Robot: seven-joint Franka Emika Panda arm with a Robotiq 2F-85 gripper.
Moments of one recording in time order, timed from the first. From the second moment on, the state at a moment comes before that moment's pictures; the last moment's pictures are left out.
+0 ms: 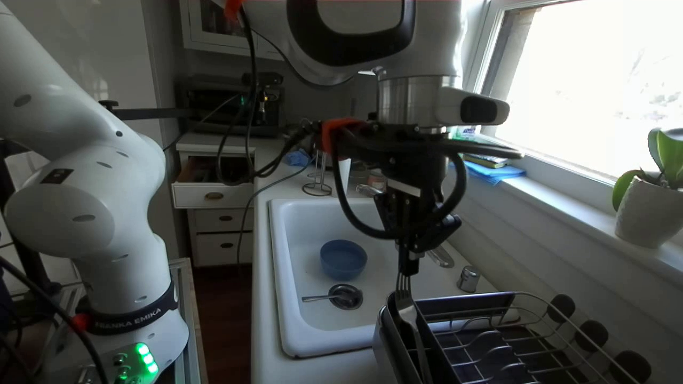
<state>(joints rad) -0.25 -0.55 -0.34 -2.52 -0.42 2.13 -0.28</state>
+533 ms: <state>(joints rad) -0.25 -0.42 -0.34 -2.47 -0.40 2.13 -0.28</state>
